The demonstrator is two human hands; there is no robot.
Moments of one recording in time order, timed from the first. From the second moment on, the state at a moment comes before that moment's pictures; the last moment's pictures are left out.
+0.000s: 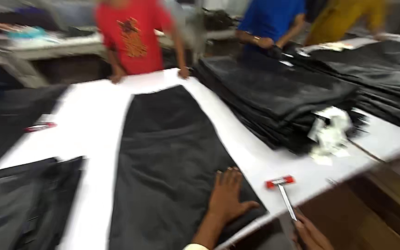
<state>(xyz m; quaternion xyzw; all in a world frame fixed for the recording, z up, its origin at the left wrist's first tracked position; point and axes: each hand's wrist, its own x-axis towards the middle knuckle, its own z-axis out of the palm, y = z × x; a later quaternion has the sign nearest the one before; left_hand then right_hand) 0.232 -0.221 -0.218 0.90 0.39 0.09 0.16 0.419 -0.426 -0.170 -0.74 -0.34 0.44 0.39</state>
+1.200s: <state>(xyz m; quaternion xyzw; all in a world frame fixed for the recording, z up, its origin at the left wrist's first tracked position) 0.239 -0.217 -0.233 0.92 0.38 0.07 0.10 0.376 -0.492 -0.171 -0.79 -0.53 0.07 0.29</state>
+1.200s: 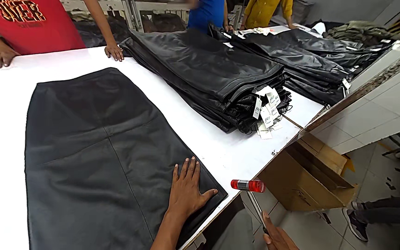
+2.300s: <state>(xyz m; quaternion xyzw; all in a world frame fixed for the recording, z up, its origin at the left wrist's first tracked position) 0.239 -0.216 -0.226 0.91 0.40 0.07 0.14 0.373 -0.439 -0.174 -0.78 -0.54 0.08 0.29</state>
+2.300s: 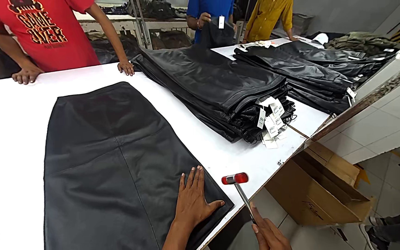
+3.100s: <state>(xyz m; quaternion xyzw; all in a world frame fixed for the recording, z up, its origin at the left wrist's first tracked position) 0.242 -0.214 -0.221 0.90 0.41 0.07 0.14 0.383 -0.389 -0.189 -0.78 -0.56 0.03 0.27</state>
